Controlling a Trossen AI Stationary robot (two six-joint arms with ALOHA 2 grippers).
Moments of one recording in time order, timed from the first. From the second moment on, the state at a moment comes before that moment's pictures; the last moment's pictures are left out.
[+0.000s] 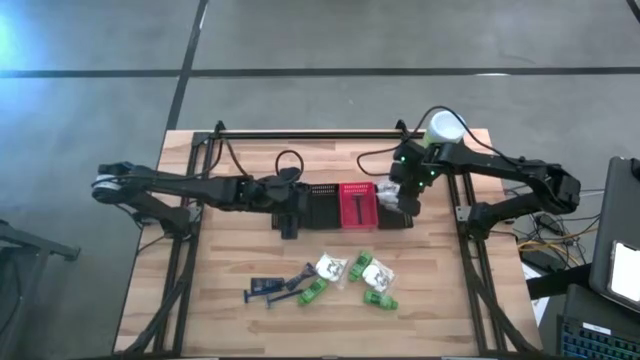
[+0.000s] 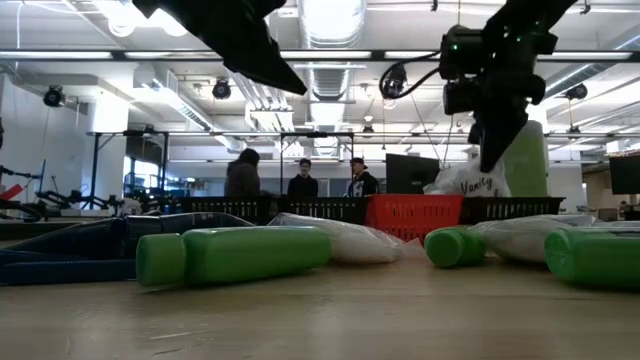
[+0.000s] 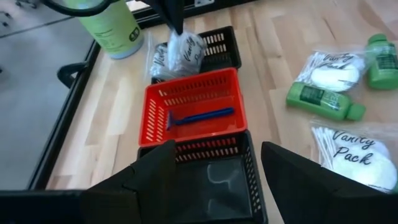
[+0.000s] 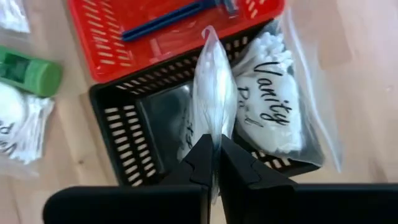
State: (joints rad) left arm 0.00 1.34 0.97 -0.17 -0.15 0.20; right arm -0.48 1.26 0.87 -0.88 -0.22 -0.12
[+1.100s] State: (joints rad) left arm 0.04 1.34 0.98 -0.17 -0.16 0.15; right arm -0.52 1.26 0.84 -0.86 -0.12 -0.17
